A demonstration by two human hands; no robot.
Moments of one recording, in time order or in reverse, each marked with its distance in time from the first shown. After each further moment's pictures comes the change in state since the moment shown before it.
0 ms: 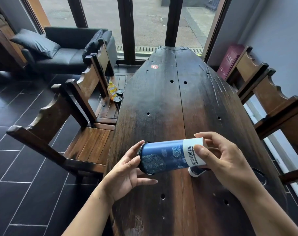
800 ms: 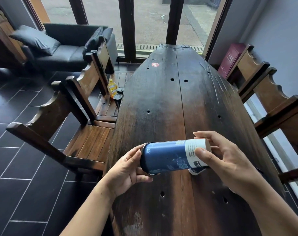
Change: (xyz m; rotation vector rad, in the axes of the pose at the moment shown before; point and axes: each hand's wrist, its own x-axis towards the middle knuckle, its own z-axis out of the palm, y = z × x) left_hand 0.004 0.001 0.007 0.090 0.053 -0.087; right_hand -0.004 -0.005 -0.007 -0.106 -0.113 -0.051
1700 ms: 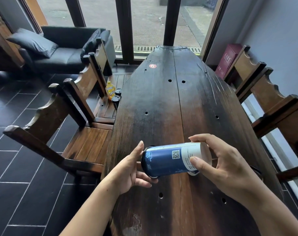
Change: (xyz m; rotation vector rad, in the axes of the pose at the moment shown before) left_hand 0.011 0.008 0.022 0.228 0.135 -0.228; right_hand -0.006 -0.001 -0.003 -0.278 0.024 -0.104
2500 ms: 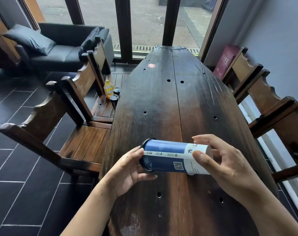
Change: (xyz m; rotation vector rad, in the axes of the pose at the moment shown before) left_hand -0.007 -0.006 -0.007 -0.230 -0.148 0.244; right_hand -0.006 -0.008 -0.002 0.096 0.024 0.121
